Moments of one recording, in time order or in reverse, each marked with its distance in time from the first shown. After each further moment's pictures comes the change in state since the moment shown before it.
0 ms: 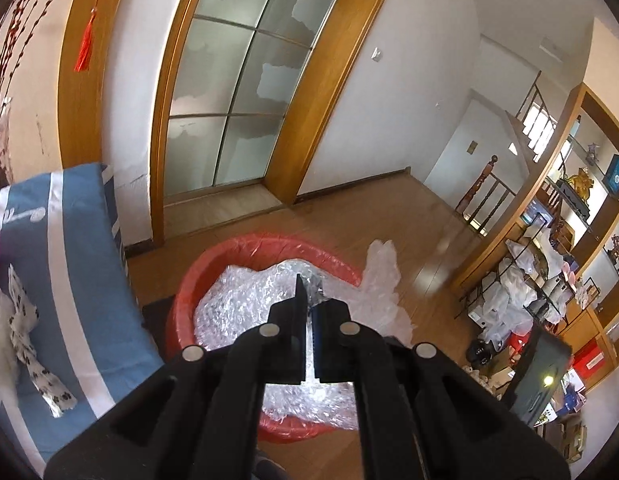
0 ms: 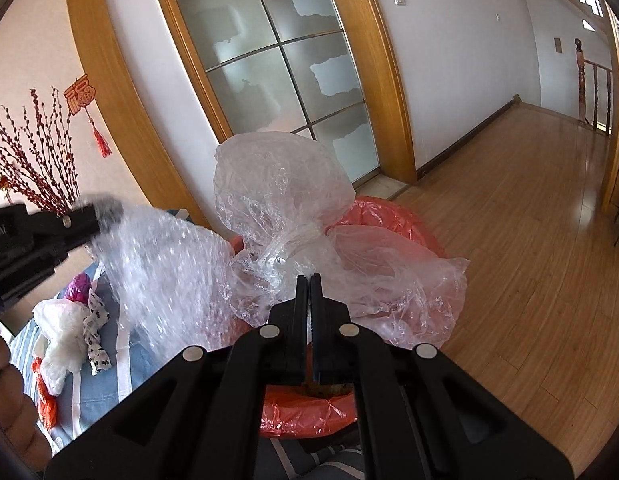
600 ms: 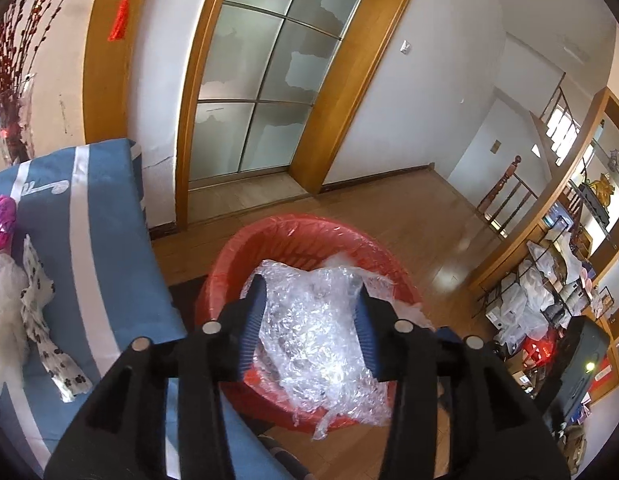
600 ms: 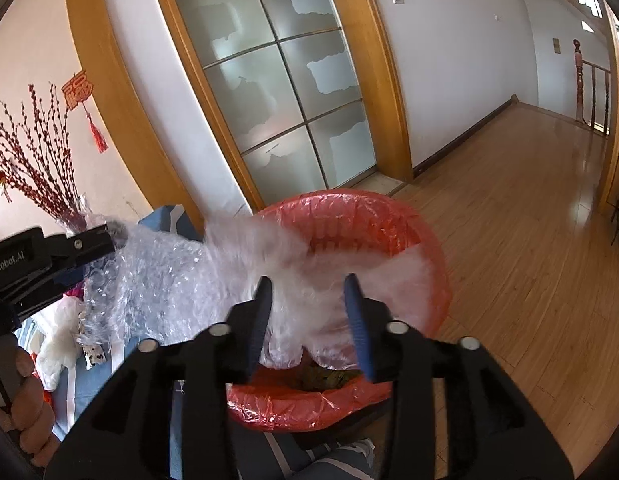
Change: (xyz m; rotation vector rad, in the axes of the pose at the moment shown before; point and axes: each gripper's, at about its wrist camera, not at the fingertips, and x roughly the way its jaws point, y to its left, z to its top) left arm 0.004 0.025 -0.019 -0.051 0.041 0.093; right arm -0.005 -0.007 -0.006 -0.001 0.002 -0.018
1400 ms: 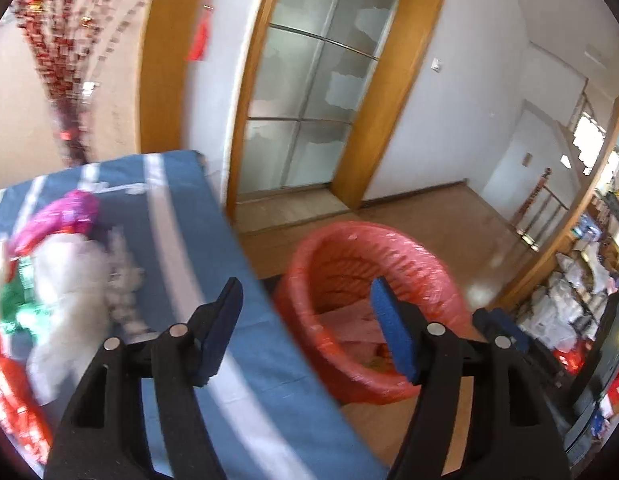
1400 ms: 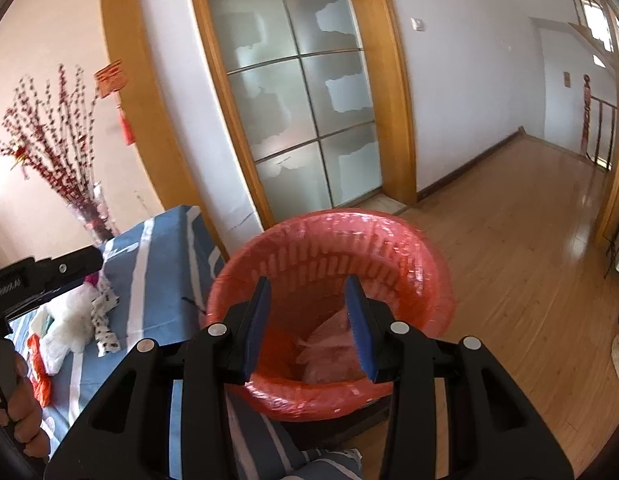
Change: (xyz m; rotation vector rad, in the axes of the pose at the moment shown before) left arm -0.070 0.044 -0.021 -0.014 -0.078 0.155; right arm -0.024 0.038 -0.004 -0.109 -0.053 0.007
